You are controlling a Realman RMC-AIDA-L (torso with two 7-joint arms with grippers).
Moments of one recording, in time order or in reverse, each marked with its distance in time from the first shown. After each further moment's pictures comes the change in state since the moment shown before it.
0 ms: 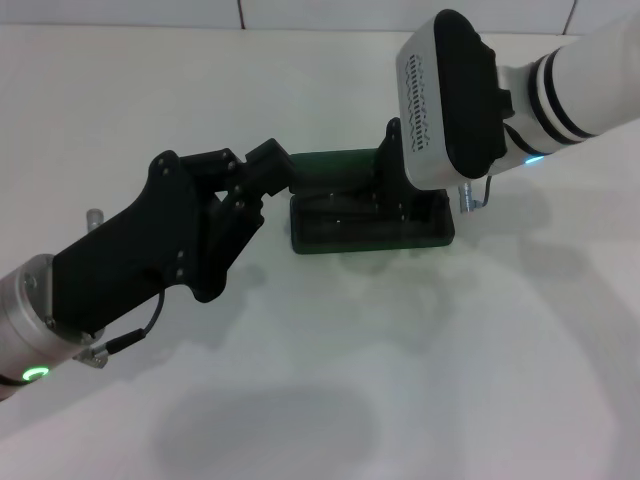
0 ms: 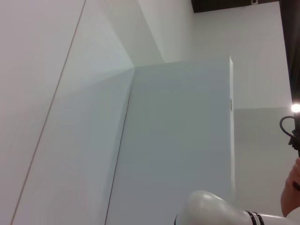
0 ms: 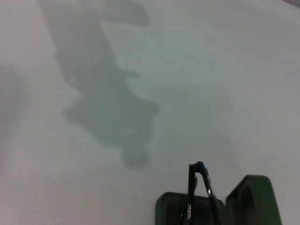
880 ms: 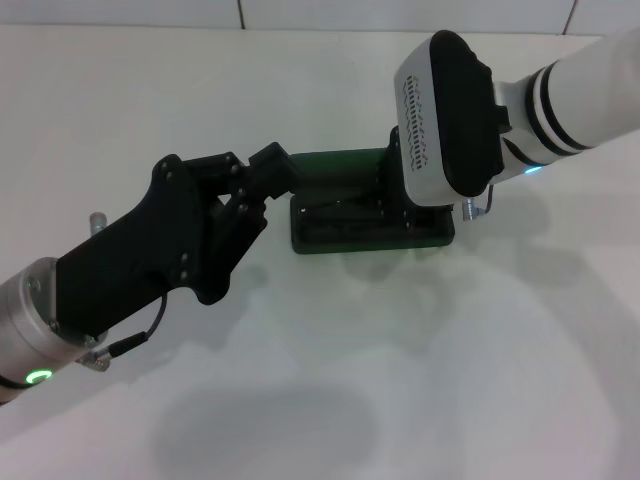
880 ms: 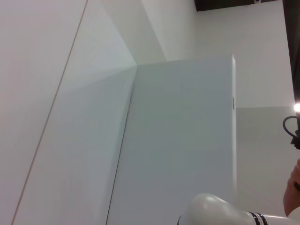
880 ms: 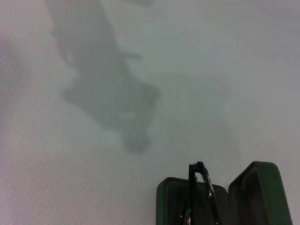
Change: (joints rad) left arm 0.005 -0.004 0.000 0.000 0.003 -0.008 0.000; right arm -0.010 0.001 -0.036 0.008 -0.023 0.036 -0.004
